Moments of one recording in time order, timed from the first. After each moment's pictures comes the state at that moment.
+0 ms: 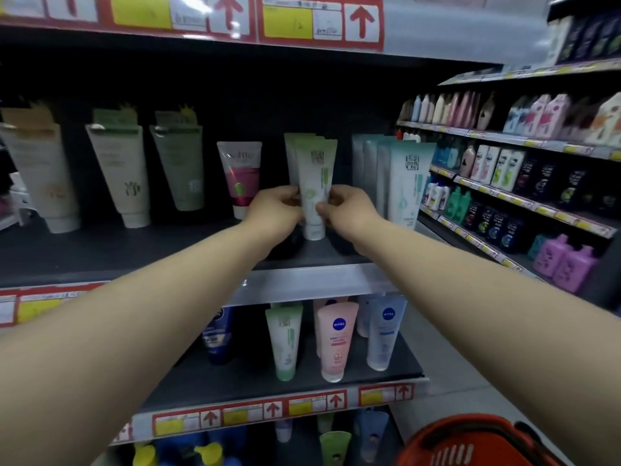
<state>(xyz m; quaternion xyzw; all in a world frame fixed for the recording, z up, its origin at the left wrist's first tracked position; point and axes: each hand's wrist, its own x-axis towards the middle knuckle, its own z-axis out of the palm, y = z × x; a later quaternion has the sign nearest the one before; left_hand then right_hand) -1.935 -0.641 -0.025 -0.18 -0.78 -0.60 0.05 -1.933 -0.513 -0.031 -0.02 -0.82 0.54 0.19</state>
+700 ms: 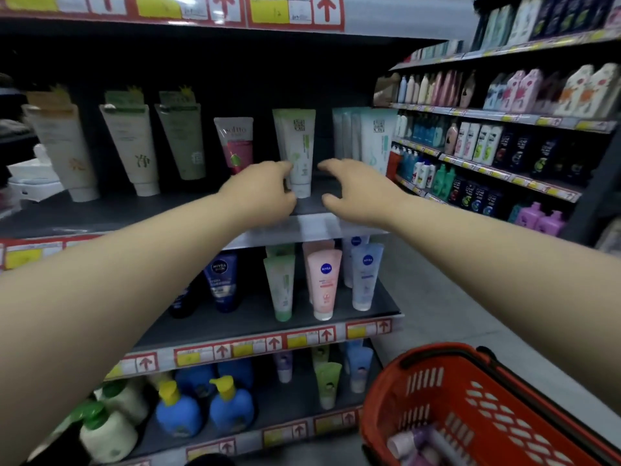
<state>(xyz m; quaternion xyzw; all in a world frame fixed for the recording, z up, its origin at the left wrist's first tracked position) -1.845 -0.672 -0.008 -0.25 -0.94 -0.17 0.14 -1.824 -0.501 -0.020 0.09 -0.97 0.09 0.20</state>
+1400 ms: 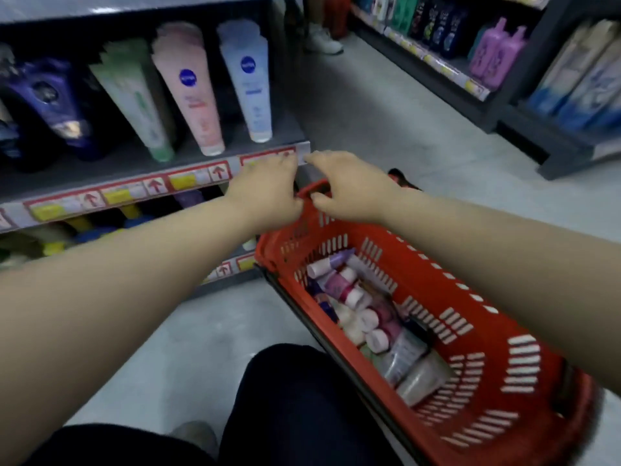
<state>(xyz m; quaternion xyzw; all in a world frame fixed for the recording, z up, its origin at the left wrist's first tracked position) -1.717 -0.526 -0.241 -0.33 -0.94 -0.04 -0.01 -1.671 -0.375 -0.255 0.07 -0.99 0.13 0.07</state>
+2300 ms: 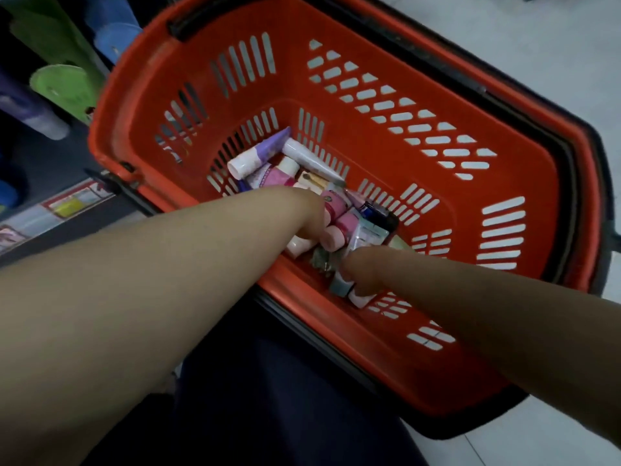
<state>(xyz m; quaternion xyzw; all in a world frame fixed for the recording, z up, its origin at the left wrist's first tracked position) -1.611 -0.406 -0.449 -0.42 -0.80 0.17 -0.38 -1.489 -0.340 -0.516 -0.04 -0.86 0.08 -0.50</state>
